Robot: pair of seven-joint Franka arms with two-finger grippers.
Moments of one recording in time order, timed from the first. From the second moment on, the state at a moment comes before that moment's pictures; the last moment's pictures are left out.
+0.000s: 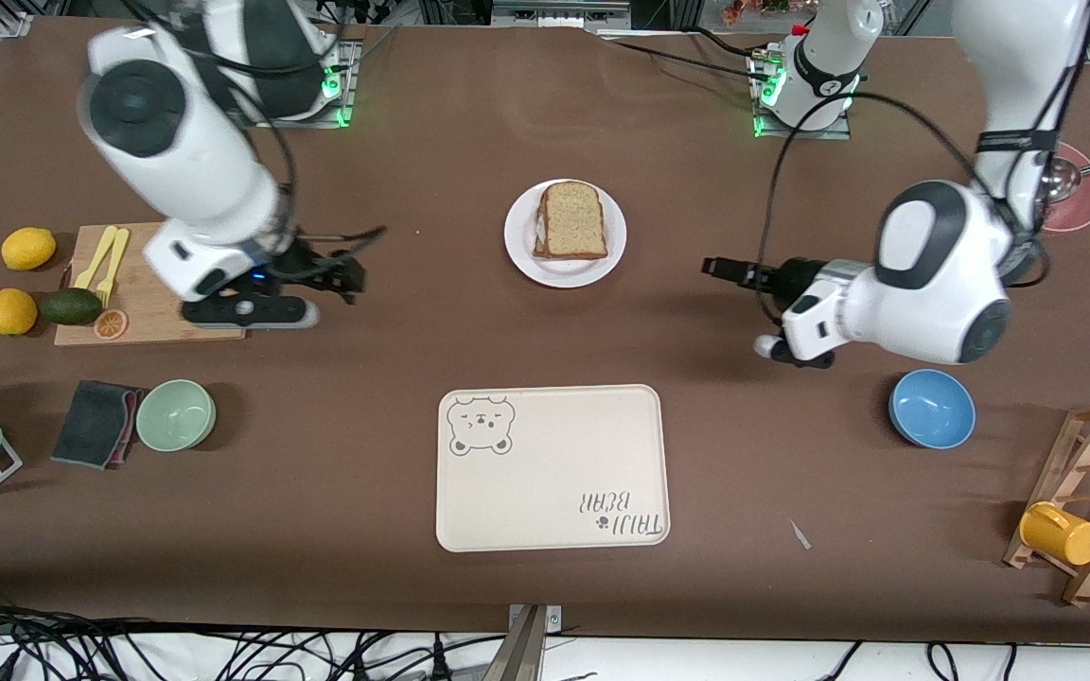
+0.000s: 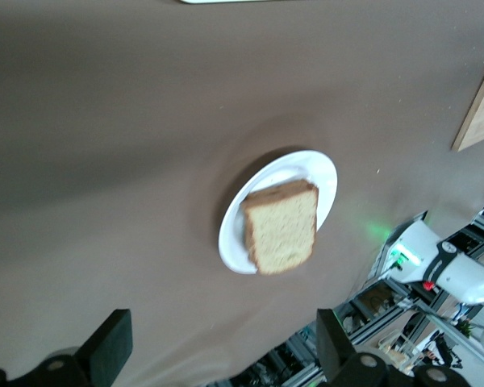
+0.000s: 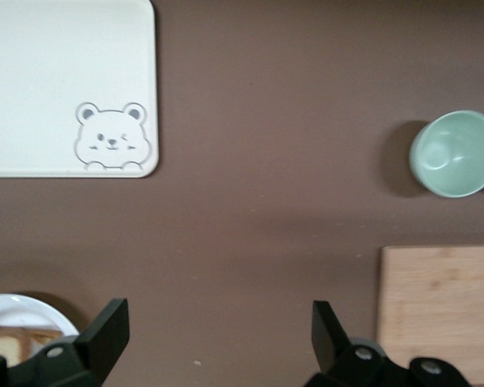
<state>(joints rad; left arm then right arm) -0.08 0.41 -0.16 -1.74 -0.60 1.67 0.05 0.29 0.21 0.07 -1.57 -0.05 1.78 0.31</state>
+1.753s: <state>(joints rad) -0.13 0.56 -0.21 -2.16 -1.16 1.99 0.79 0.03 -0.04 -0.02 -1.70 -0.02 1.68 0.10</state>
